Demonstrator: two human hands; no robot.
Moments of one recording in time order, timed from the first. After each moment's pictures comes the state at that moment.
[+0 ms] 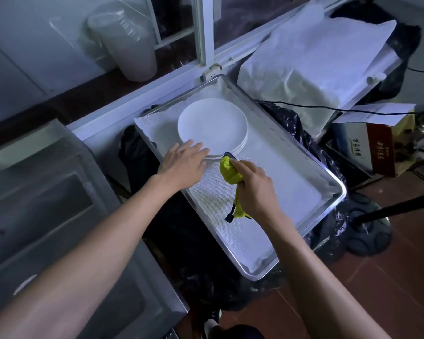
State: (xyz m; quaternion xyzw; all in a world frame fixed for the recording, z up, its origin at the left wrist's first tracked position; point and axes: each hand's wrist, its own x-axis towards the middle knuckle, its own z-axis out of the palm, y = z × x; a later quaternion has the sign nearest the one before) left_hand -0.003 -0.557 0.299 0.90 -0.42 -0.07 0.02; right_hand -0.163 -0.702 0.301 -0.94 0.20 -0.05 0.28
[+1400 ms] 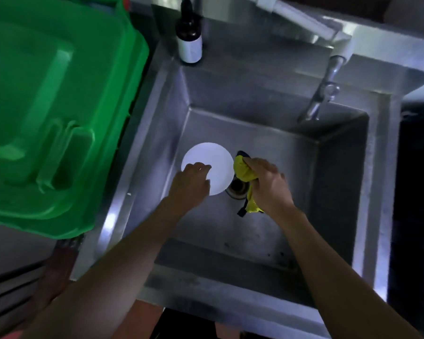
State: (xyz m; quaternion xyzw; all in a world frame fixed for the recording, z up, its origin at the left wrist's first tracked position) left_hand -0.144 0.092 0.105 0.96 0.12 -0.19 0.19; right_hand -0.059 -0.110 0.155 -0.93 -0.22 0.22 0.20
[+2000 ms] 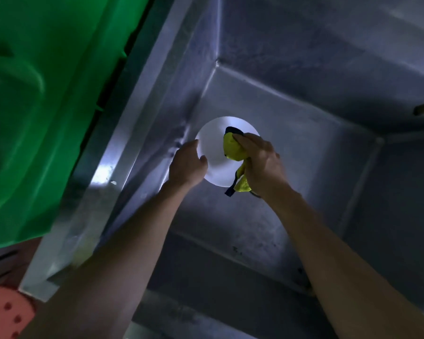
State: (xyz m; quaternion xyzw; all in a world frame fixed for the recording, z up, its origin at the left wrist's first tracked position) left_hand -0.133 0.140 -0.038 0.82 0.41 -0.15 0.38; right_hand -0.031 -0.021 0.028 -0.89 -0.29 0.27 0.22
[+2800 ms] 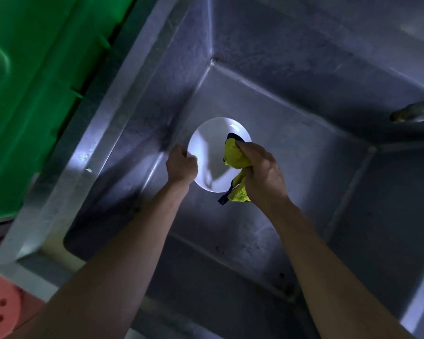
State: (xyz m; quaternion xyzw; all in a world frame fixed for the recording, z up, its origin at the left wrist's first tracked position) left_hand -0.120 0.099 -0.039 0.62 0.62 -0.03 0.47; right_hand -0.024 -0.064 0.032 -0.86 -0.27 0.30 0.31
